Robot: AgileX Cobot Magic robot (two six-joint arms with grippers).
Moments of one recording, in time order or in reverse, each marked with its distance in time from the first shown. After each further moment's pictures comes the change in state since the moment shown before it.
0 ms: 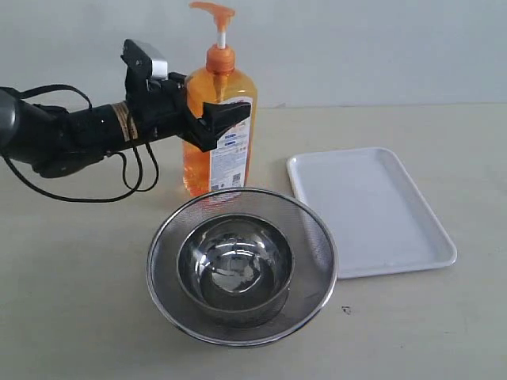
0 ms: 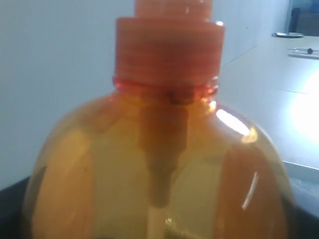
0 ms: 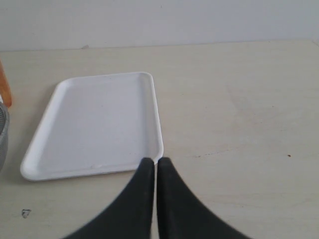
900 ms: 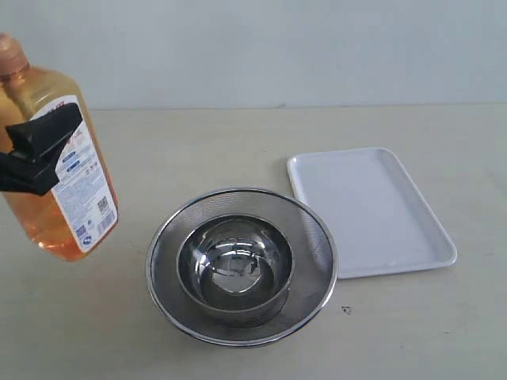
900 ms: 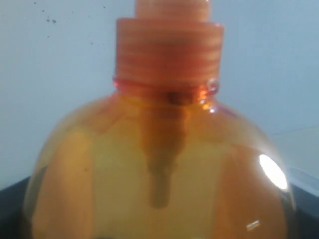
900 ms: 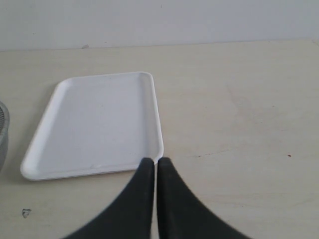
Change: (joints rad) left arm 0.171 -0.793 0.956 -0.538 -0.087 0.310; right arm 0.000 0.000 0.000 0.000 0.000 0.000
